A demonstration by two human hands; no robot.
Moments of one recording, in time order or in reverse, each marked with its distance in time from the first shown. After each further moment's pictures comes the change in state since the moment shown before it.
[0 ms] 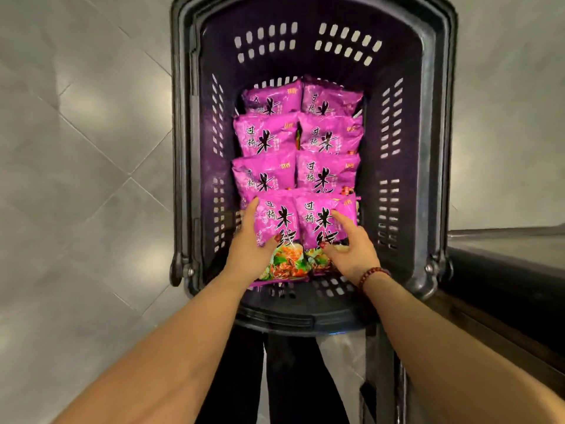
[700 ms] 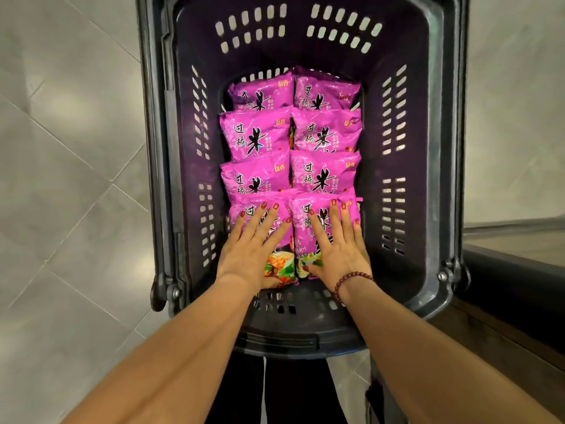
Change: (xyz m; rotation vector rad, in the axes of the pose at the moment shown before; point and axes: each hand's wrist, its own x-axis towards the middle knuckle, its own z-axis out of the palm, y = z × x) left_hand 0.032 -0.020 0.004 1.432 -0.246 0.418; right_hand 0.022 0.006 0.032 -0.987 -0.090 -0.130
